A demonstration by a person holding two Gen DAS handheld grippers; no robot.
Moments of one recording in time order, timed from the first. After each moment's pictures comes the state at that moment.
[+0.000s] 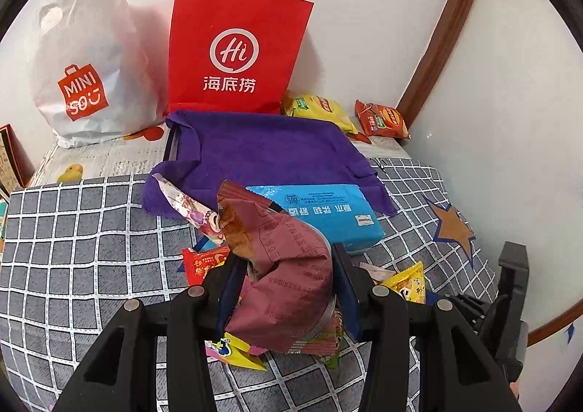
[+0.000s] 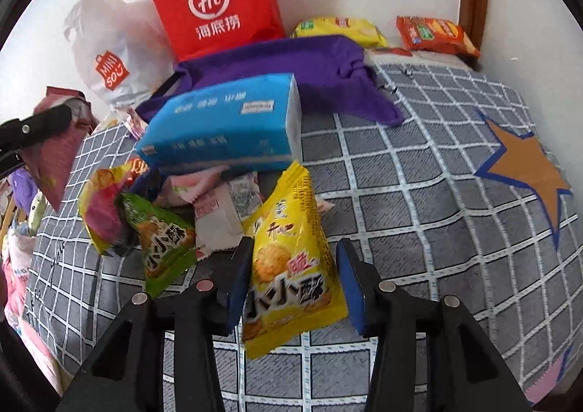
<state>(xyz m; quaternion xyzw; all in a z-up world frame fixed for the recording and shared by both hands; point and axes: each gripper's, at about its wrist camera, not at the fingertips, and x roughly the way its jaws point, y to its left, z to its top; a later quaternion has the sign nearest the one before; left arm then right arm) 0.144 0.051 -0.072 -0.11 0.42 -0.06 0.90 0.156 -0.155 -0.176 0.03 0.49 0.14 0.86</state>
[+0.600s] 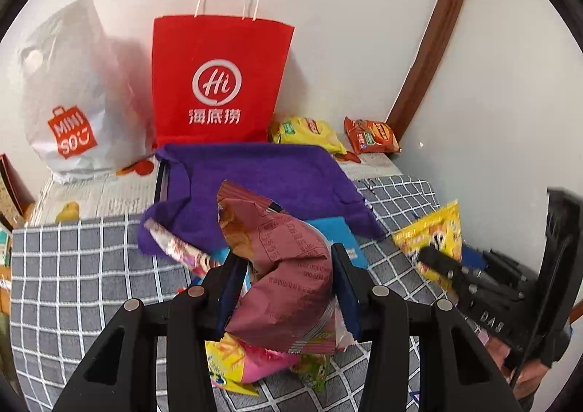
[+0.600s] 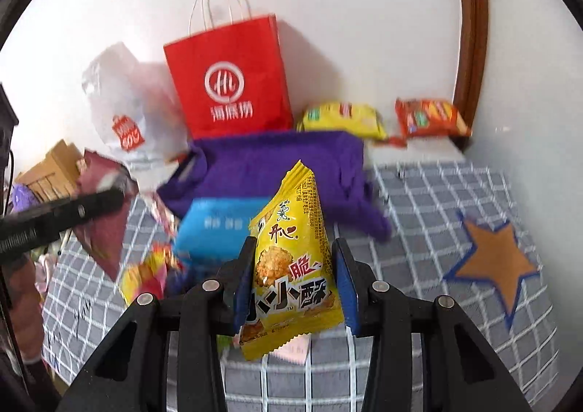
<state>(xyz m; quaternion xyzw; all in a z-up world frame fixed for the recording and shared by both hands) 0.167 0.040 -0.034 -0.09 0.40 -0.08 0.91 0.185 -0.146 -0.063 0.01 0.38 0.13 0.91</state>
